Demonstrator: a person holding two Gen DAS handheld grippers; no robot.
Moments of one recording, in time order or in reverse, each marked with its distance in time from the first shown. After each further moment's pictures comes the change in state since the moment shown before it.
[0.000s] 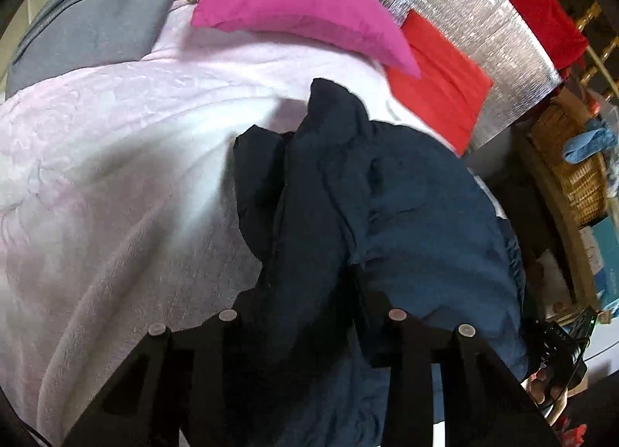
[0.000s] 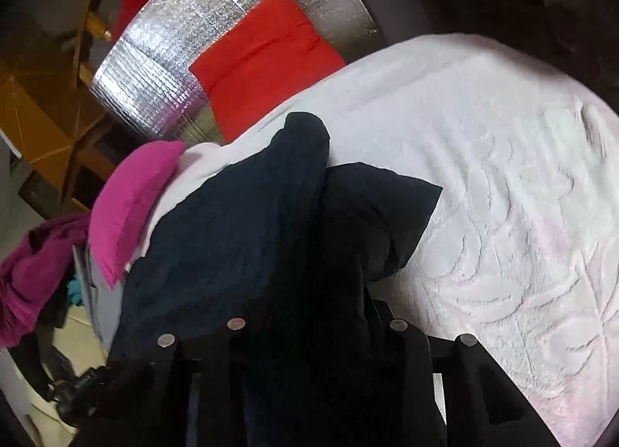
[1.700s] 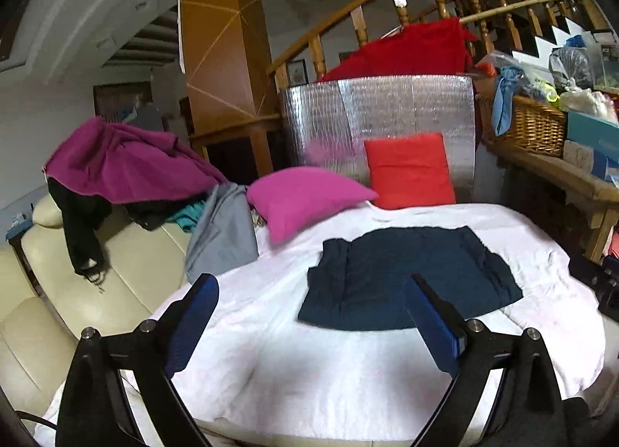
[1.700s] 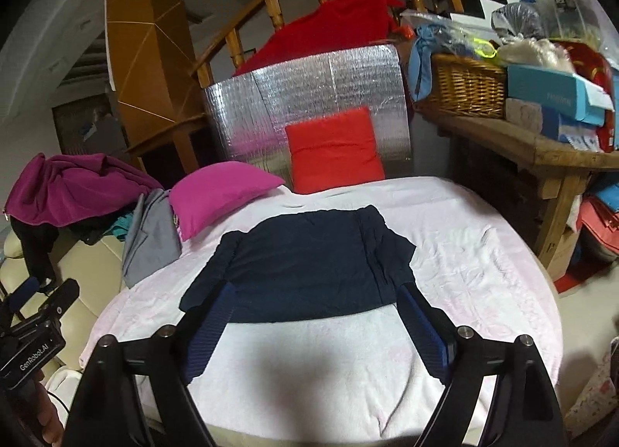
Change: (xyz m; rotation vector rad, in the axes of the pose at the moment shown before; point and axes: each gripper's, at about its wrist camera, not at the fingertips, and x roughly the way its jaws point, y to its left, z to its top) left arm -0.343 -0.173 -0.209 0.498 -0.610 0.403; right arm -0.336 0.152 -0.192 -0.378 -0.333 -0.064
